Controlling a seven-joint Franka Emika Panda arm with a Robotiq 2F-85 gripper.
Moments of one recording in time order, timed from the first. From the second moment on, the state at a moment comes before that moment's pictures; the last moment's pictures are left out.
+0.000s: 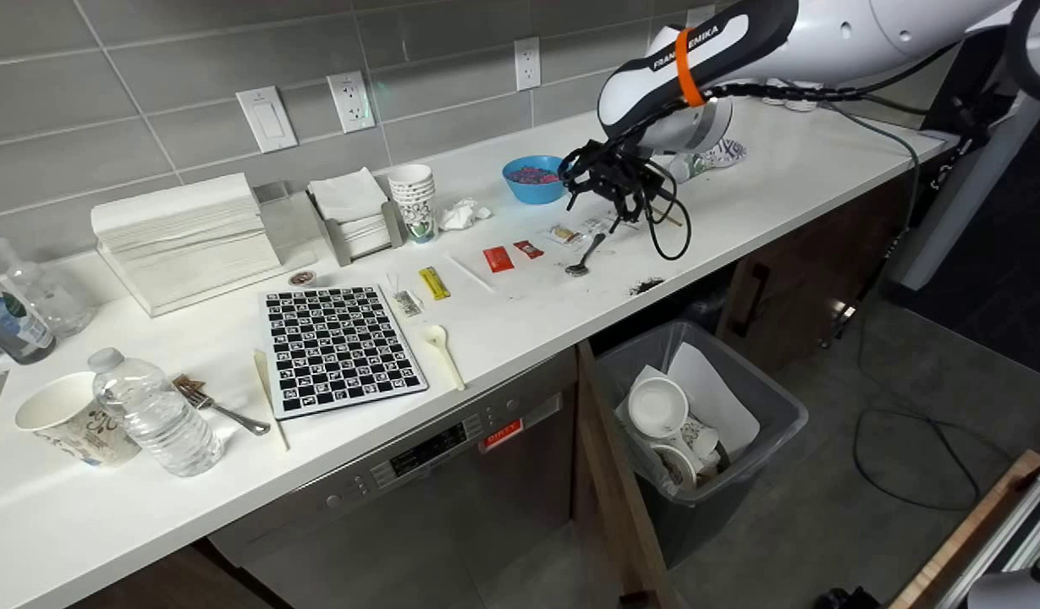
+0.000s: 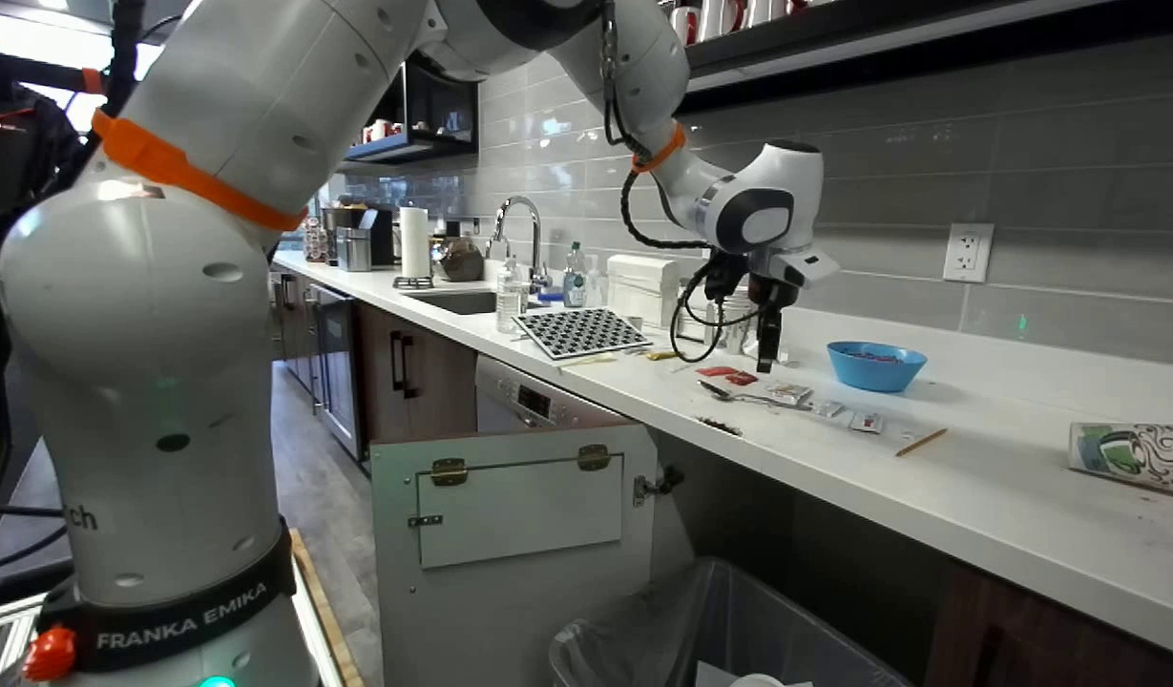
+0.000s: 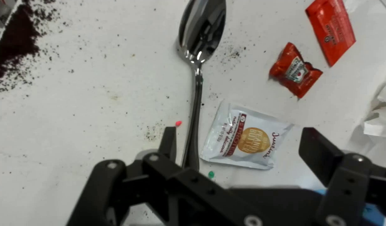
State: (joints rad) arm 0.03 0.54 -0.05 -1.64 0.39 2.48 0.66
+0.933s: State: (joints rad) arm 0.07 0.29 -0.04 -1.74 0.17 2.26 0.63
